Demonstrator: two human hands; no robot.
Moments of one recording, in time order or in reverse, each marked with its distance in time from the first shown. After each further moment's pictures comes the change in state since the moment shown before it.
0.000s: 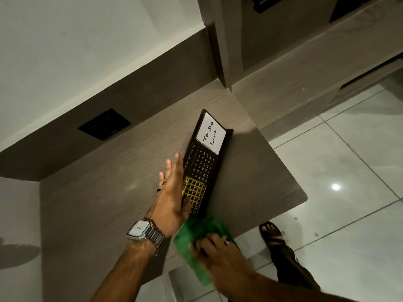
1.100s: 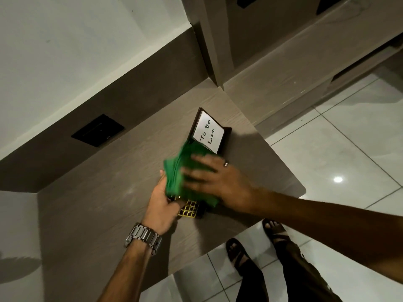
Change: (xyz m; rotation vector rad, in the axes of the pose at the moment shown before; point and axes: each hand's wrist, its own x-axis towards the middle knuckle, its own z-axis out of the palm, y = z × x) left_hand -0.004 0.016 -0.015 -0.527 -0.034 -0.173; right_hand 0.080 0.105 -0.095 -0.135 0.422 -0.318
